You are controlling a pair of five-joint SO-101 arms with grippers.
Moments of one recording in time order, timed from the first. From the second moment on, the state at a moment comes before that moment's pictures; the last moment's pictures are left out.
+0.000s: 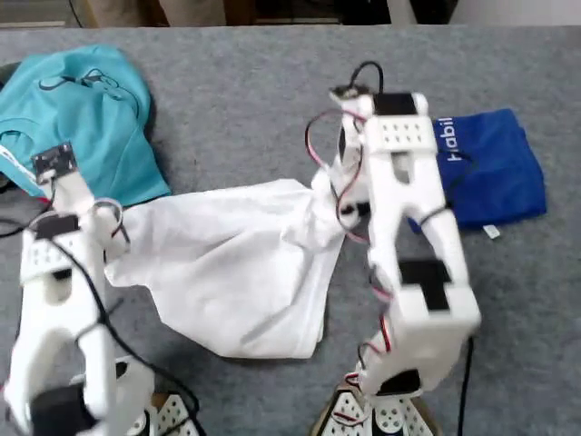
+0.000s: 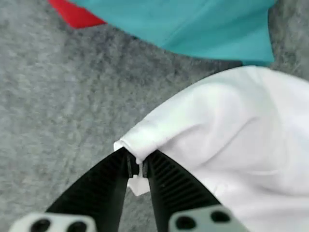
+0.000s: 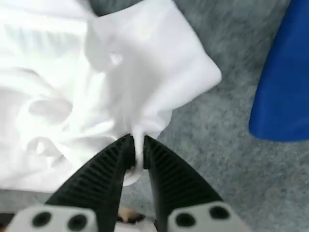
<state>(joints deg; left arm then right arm) -19.6 -23.6 46.5 54.9 0.9 -7.0 12.1 -3.0 96.1 3.5</state>
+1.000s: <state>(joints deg) -11.3 12.0 -33.4 86.6 7.6 4.3 -11.8 13.8 91.0 7.9</state>
